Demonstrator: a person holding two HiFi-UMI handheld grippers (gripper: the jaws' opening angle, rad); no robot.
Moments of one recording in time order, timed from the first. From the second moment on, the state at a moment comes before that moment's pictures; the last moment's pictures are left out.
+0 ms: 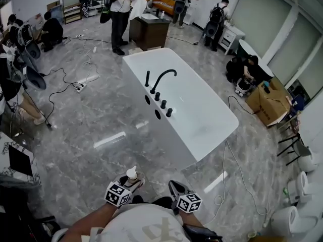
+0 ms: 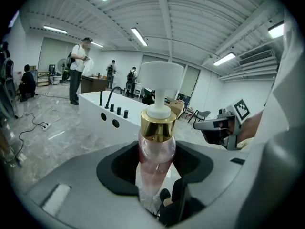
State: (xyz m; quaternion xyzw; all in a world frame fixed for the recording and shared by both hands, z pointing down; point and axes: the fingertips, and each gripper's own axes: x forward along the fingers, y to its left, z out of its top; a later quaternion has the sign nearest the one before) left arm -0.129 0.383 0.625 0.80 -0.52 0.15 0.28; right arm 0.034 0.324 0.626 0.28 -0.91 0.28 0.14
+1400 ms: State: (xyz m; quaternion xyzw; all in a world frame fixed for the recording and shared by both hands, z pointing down) left arm -0.106 0.275 0.635 0.77 -0.53 0.18 0.30; right arm 0.038 0.209 0.650 0.24 -0.91 0.32 0.15
